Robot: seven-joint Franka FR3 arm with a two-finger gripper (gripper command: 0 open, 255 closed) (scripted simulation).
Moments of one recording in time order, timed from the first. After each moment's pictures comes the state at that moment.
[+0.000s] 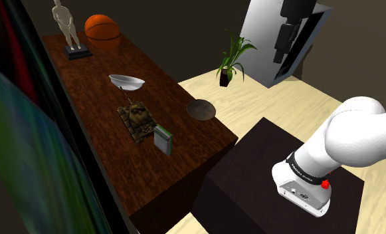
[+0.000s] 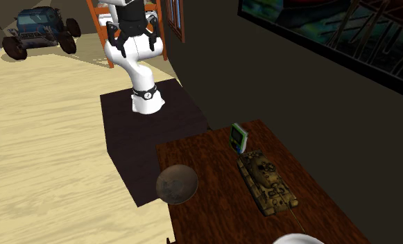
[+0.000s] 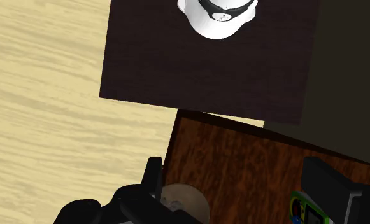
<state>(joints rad) 0.01 -0.76 -0.05 -2.36 -0.05 1.42 -0.16</state>
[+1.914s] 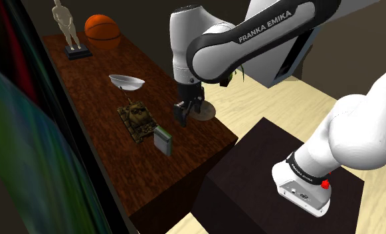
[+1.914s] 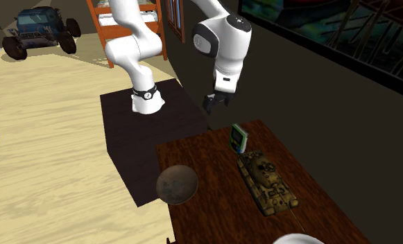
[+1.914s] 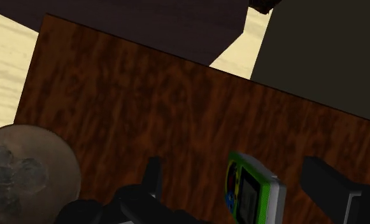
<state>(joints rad) 0.18 -0.05 0.29 -2.34 0.09 2.13 0.23</state>
